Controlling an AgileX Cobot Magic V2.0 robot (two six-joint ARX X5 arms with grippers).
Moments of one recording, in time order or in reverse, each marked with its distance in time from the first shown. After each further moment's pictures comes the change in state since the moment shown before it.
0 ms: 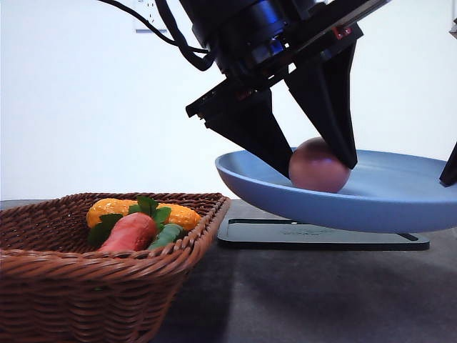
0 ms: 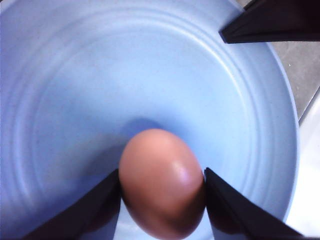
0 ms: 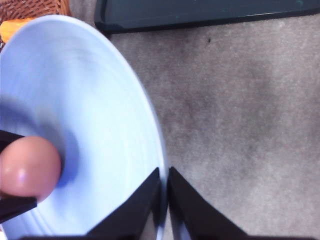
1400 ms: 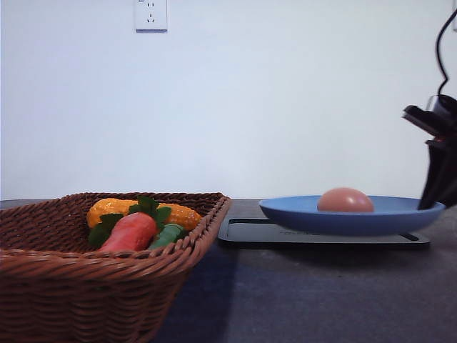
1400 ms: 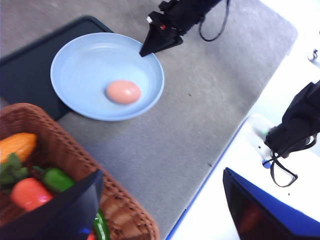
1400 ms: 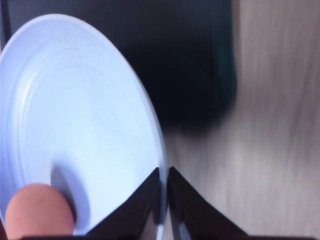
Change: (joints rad) left_arx 0.016 -0.664 0.000 -0.327 -0.064 0.006; right_arx -0.172 0.682 0.431 0.048 0.007 -0.033
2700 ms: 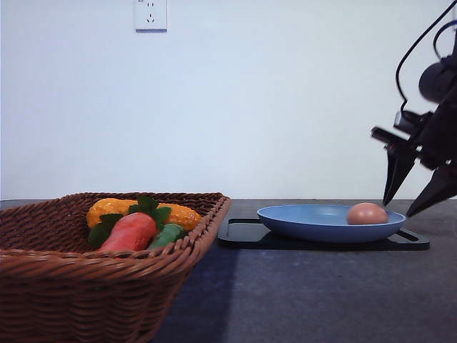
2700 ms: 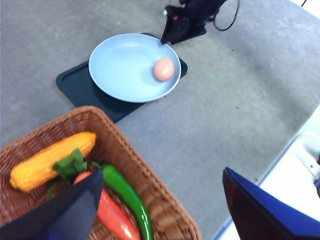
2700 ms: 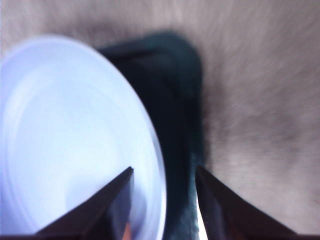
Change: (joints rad) left_arx 0.000 -0.012 0.000 -0.015 -0.184 0.002; right_arx 0.004 0.232 0.311 -0.030 0.118 0.010
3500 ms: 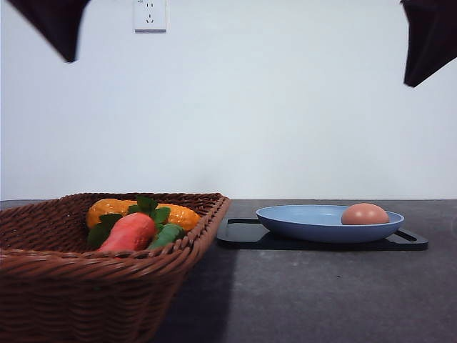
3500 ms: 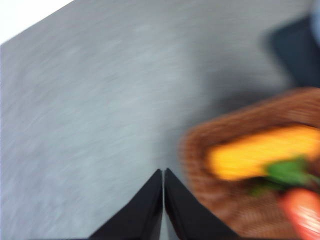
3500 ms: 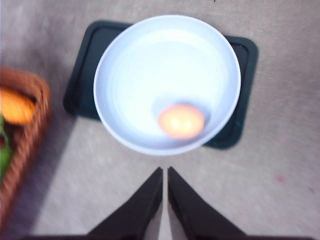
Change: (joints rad) left_arx 0.415 0.282 -0.004 0.049 -0.360 0.188; right_arx 0.328 -0.694 -0.186 -0.270 0.328 -0.119
